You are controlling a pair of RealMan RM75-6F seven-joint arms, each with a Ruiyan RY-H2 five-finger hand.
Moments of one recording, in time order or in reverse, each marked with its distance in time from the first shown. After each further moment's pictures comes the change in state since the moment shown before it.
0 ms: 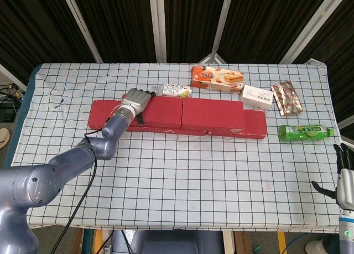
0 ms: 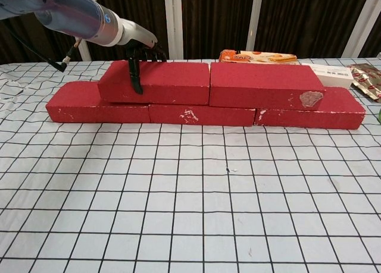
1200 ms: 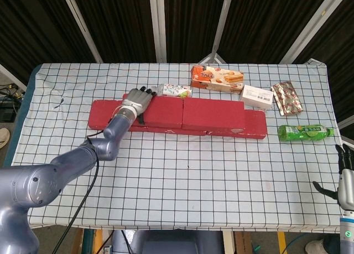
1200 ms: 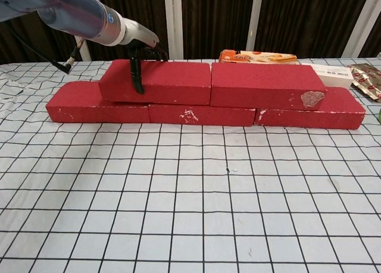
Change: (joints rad) left arm -0.016 0.000 -0.008 -0.024 -0.068 0.027 0.079; right arm -0.004 0.006 0.003 -0.012 0.015 -0.001 -0.011
